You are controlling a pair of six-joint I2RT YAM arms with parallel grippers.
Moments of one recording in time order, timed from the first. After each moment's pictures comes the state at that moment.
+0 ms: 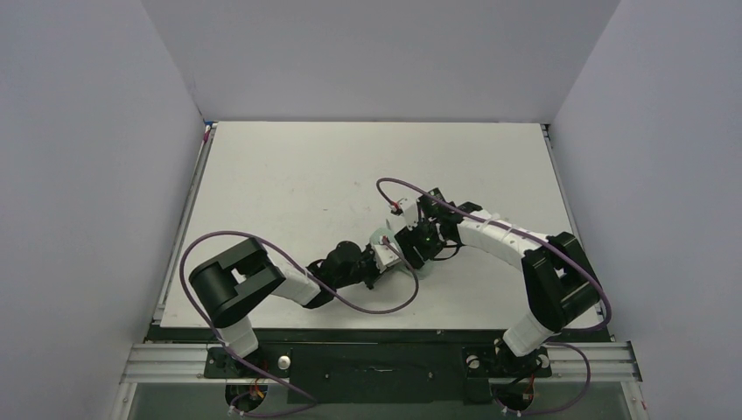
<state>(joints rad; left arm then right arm) -0.93 1.72 0.51 0.82 0.14 0.13 0.55 1.59 0.97 -0.57 -0.26 -0.18</state>
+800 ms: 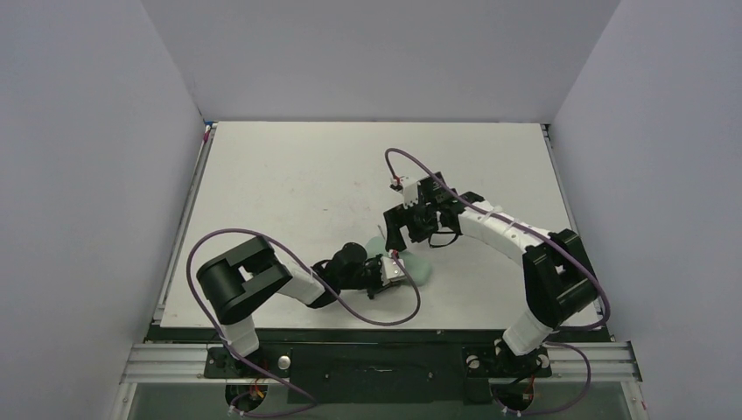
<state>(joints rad) -0.95 1.77 0.54 0.77 0.36 0.24 0.50 1.60 1.05 -0.45 -0.42 0.04</state>
